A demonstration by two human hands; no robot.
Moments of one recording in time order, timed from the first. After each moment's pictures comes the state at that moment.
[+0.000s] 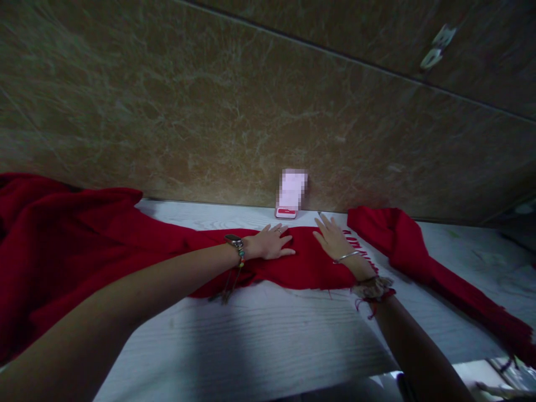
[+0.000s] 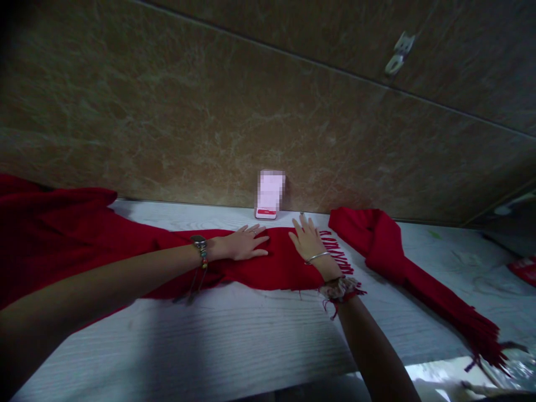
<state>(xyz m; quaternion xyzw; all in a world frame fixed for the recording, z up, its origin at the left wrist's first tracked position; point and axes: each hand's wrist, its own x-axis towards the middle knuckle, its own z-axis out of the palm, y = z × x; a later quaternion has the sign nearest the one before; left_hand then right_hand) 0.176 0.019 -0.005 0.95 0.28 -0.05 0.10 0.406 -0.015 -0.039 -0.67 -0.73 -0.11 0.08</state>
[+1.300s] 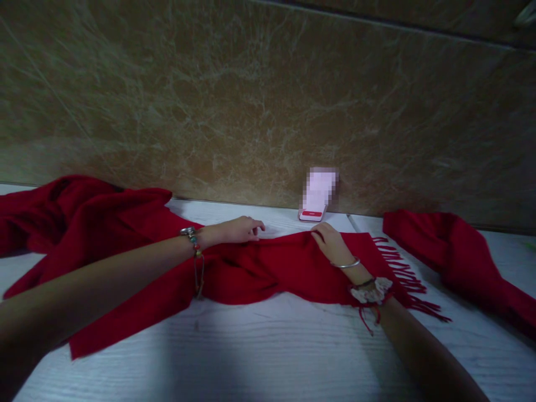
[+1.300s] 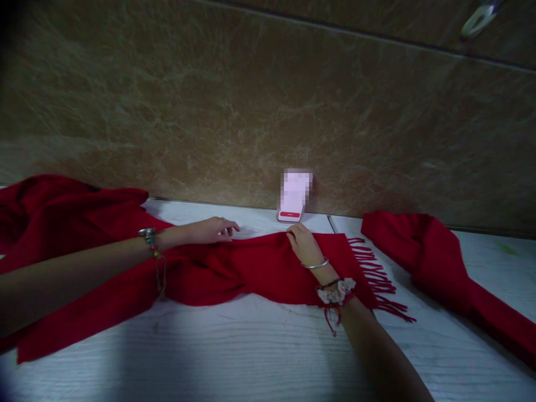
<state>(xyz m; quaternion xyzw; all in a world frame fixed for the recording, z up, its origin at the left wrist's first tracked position) 0.065 0.061 0.004 0.92 0.36 -0.02 0.13 0.341 0.025 -0.053 -0.53 -0.80 -0.01 0.27</state>
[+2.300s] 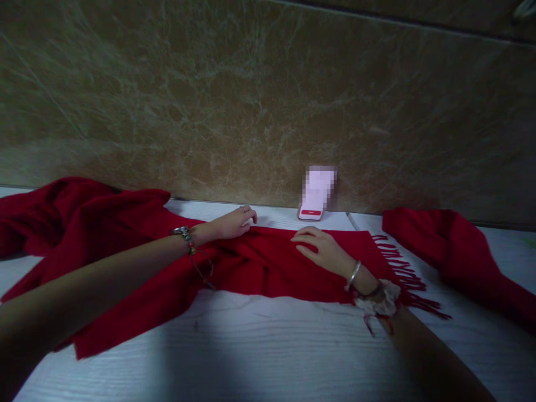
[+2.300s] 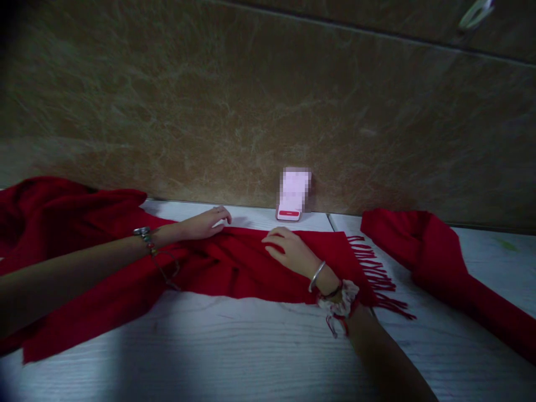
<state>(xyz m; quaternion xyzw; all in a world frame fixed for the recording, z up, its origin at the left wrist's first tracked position) 0.051 0.074 -0.001 0.92 0.37 0.05 0.10 0.308 -0.008 -0.019 -0.38 -0.88 0.04 0.28</state>
